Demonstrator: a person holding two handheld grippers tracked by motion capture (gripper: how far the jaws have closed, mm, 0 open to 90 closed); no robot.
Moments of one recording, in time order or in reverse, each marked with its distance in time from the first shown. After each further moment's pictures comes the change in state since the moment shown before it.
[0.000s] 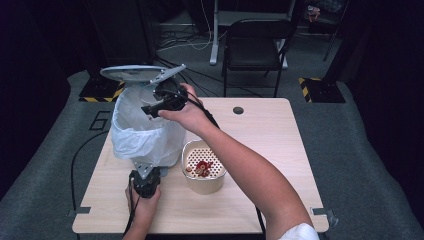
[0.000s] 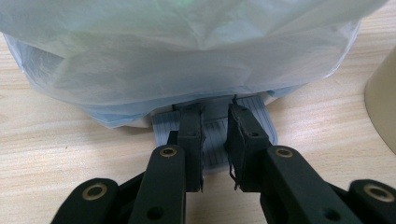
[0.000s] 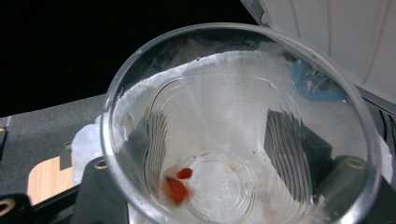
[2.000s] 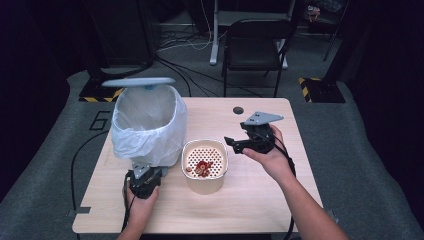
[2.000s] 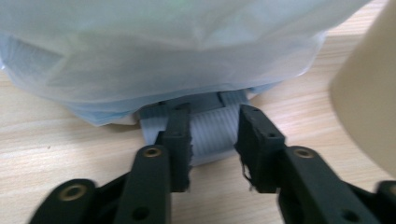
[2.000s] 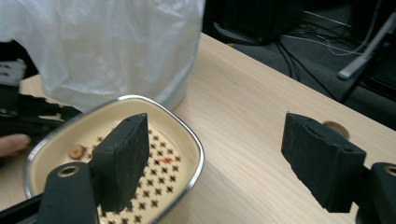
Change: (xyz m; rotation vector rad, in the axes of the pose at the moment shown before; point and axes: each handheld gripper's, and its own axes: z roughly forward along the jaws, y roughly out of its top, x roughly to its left) left arm 0.010 0.005 -0.009 0.005 -0.135 0.002; right arm -0.027 -0.184 -0.156 -0.006 -0.308 0.154
